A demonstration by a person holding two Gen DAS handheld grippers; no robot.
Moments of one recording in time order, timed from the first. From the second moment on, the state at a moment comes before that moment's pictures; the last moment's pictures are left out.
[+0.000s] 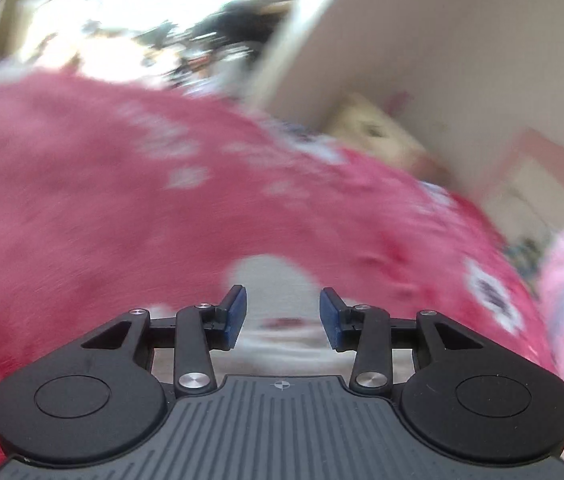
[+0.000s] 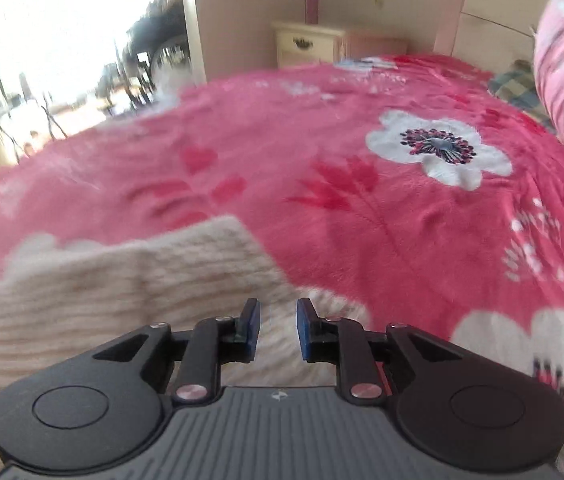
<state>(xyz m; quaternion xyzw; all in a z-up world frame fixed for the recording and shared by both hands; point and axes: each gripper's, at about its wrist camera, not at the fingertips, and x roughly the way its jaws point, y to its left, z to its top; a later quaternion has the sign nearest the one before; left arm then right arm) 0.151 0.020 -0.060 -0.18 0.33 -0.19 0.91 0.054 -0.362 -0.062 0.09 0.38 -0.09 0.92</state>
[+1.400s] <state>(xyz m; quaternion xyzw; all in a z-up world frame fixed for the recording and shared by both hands) 0.083 -0.075 -0.031 -0.11 0.40 -0.26 0.87 0.018 -0.353 -0.109 0.18 0.38 -0.08 0.90</state>
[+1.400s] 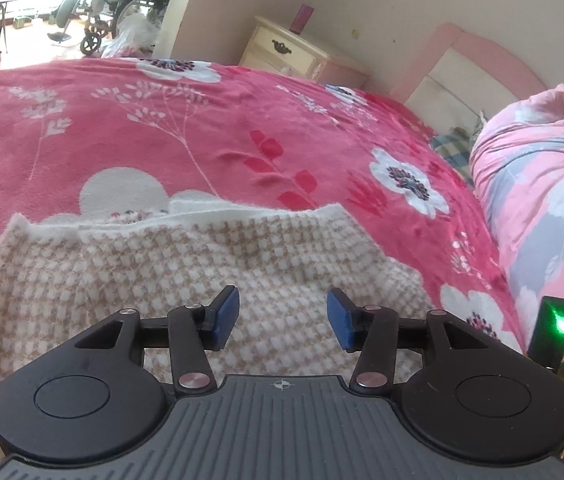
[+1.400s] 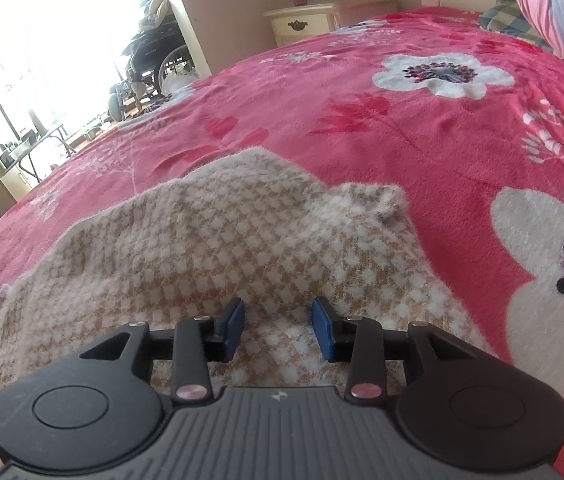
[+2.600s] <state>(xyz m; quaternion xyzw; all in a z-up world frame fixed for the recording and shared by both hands) 0.074 -0.053 -0.023 -0.15 0.40 -0.25 0.87 0.029 -0.339 -0.102 0.15 0.42 -0.08 0.89</state>
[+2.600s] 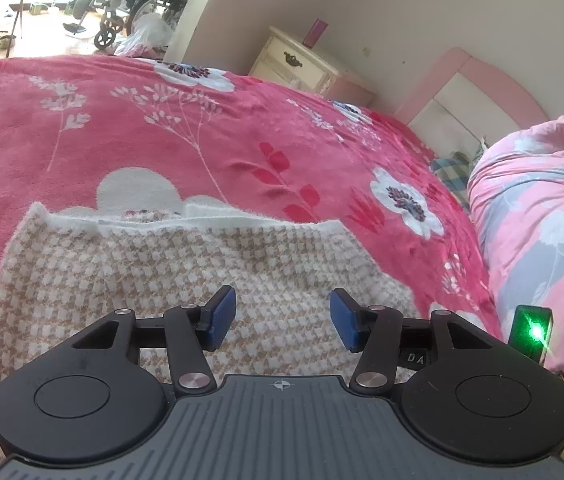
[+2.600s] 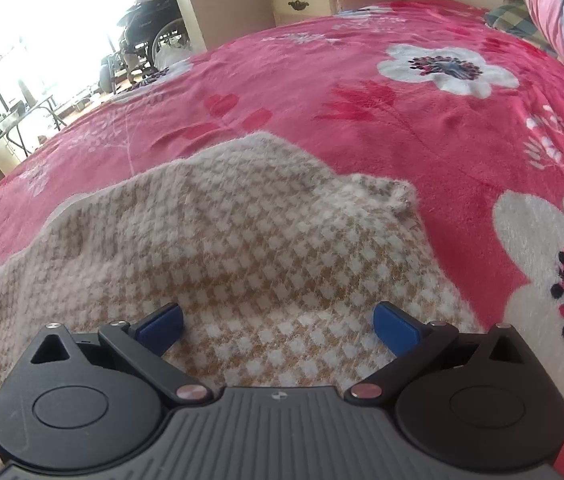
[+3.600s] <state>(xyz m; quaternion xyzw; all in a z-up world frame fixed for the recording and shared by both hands) 0.065 -0.052 -0.073 -0.15 0.50 -0.20 0.83 0.025 -0.328 -0.108 0.11 0.41 -0.10 0.90</state>
